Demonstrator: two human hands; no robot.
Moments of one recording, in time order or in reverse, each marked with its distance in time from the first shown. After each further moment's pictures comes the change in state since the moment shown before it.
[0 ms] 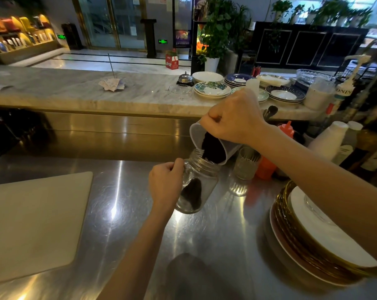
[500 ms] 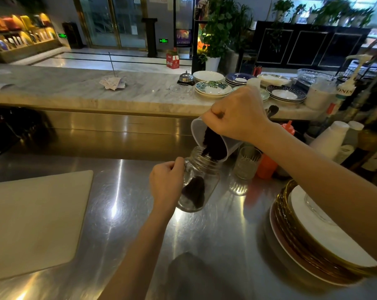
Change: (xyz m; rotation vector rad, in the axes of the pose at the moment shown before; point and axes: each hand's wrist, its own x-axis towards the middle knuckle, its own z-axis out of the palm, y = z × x) left_hand -0.002 0.002 0.001 -0.035 0.001 -0.024; right_hand 0.001 0.000 -0.002 0.004 0.036 -0.014
